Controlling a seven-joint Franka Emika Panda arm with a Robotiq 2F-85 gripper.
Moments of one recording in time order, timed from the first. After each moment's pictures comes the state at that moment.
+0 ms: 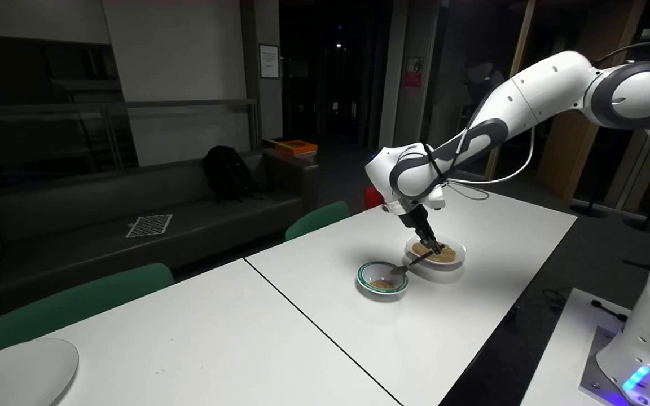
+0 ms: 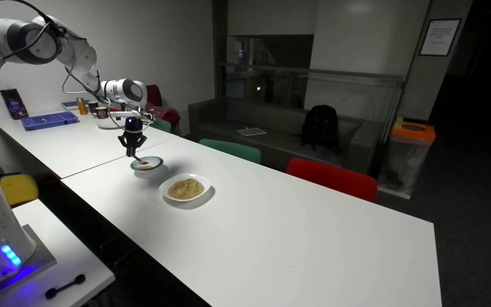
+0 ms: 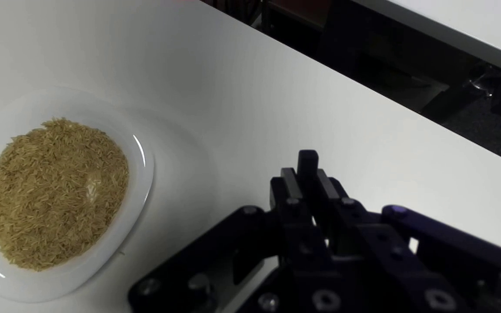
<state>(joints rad) 0.19 0.44 0.11 -1.82 -0.27 1.63 -0.17</state>
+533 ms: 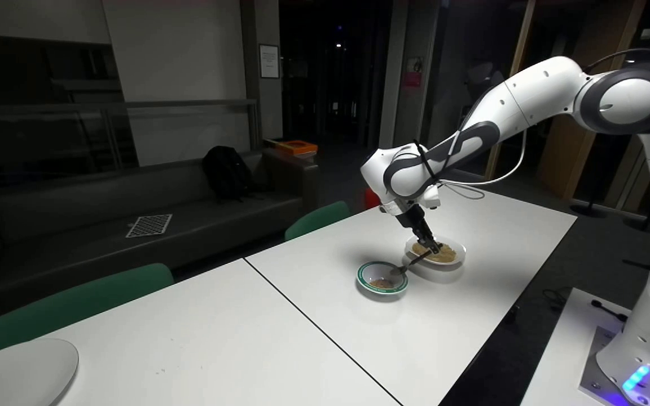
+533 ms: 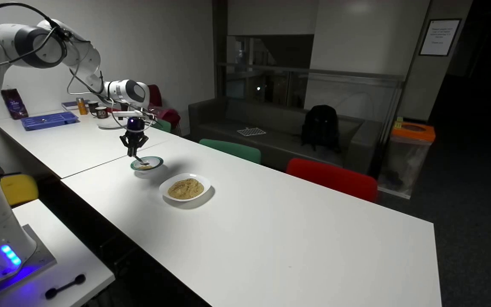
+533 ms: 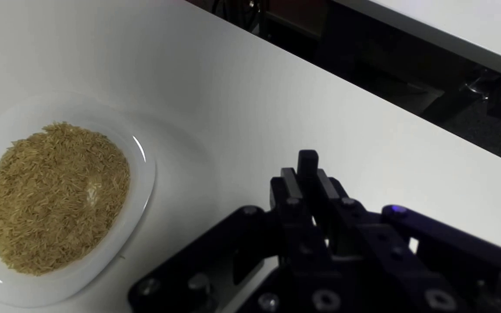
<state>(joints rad) 0.19 0.49 0.11 -1.75 -0.27 1.58 -0.17</state>
